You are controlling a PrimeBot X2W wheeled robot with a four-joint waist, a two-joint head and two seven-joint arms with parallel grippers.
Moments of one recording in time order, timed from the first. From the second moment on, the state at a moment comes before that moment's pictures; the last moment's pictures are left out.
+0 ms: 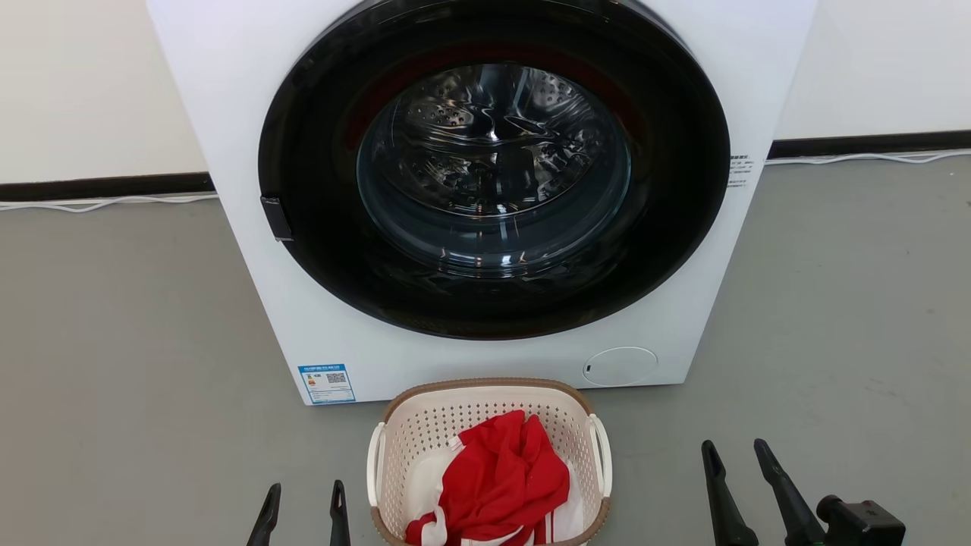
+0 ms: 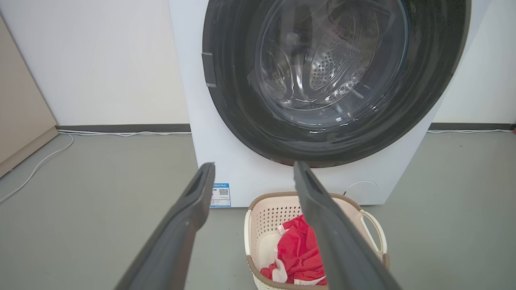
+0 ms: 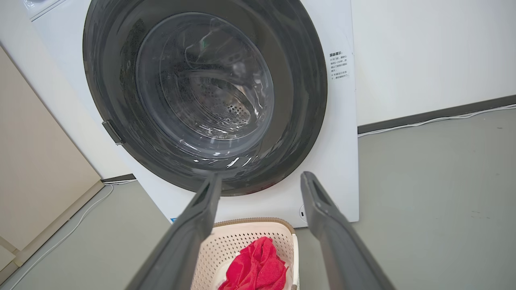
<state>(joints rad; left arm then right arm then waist) 0.24 0.06 -0.16 0.05 -0.13 0.17 -0.26 0.11 -0.05 0.04 0.24 0.27 0.12 -0.25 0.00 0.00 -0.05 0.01</state>
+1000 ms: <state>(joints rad) 0.25 0.06 -0.16 0.05 -0.20 0.16 -0.25 0.12 -0.05 0.03 0.26 0.33 0.12 -0.24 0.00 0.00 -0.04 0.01</state>
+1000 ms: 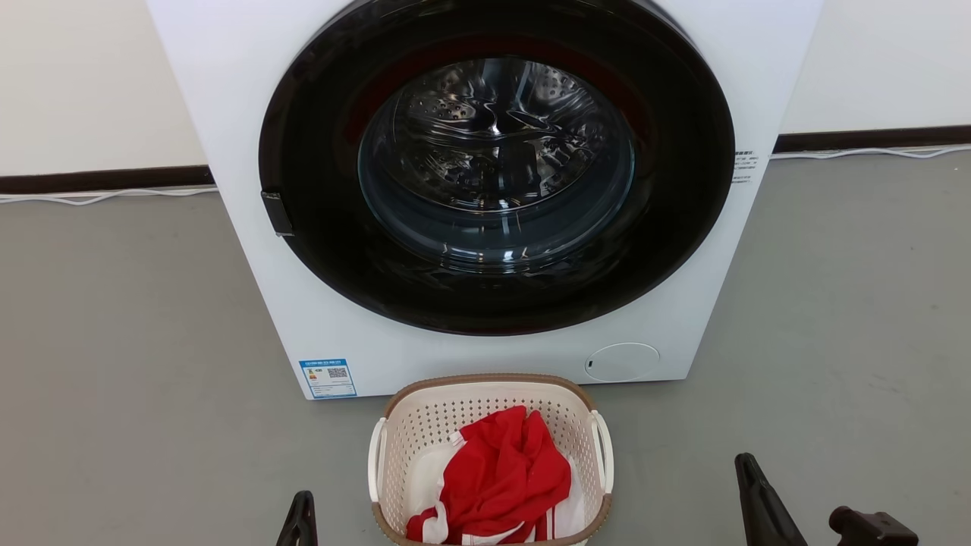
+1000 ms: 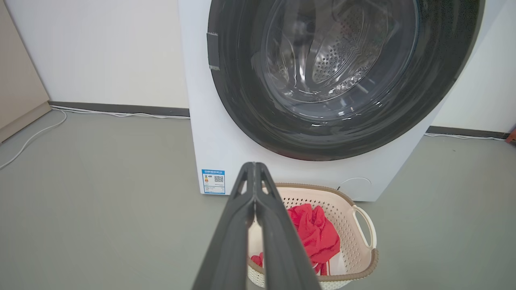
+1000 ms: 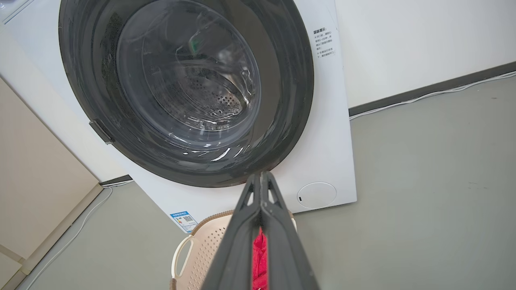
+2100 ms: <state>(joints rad) 0.19 0.07 -0.12 0.12 -0.61 0.08 -0.17 0.09 -0.05 0.00 0.26 0.69 0.12 -0.15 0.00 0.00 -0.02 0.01</state>
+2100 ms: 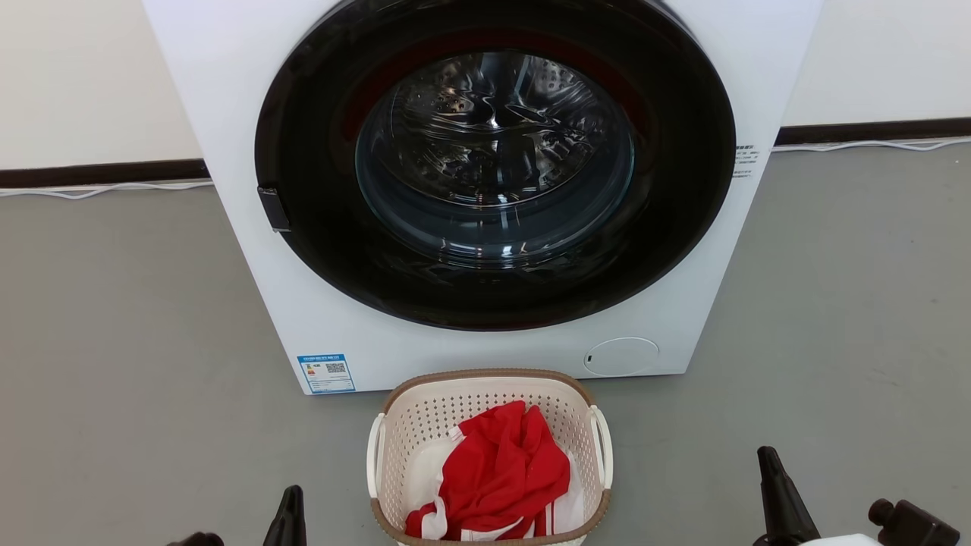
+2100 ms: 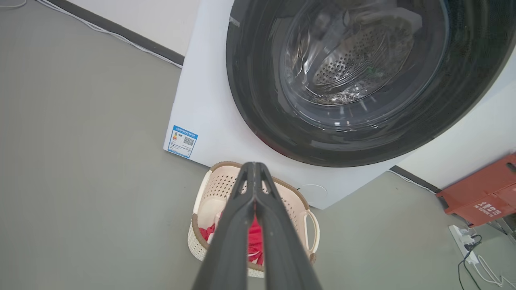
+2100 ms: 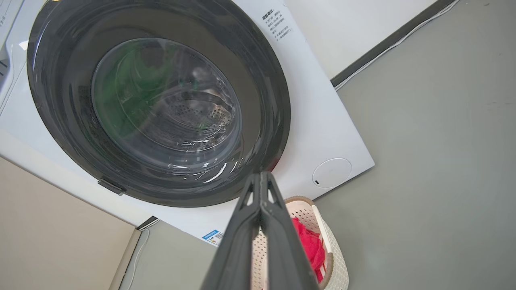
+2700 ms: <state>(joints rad) 0.14 0.07 -0.09 0.15 -0.82 0.04 -0.12 0.05 -0.05 -0.03 0.26 0.88 0.12 -0.11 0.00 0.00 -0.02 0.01</state>
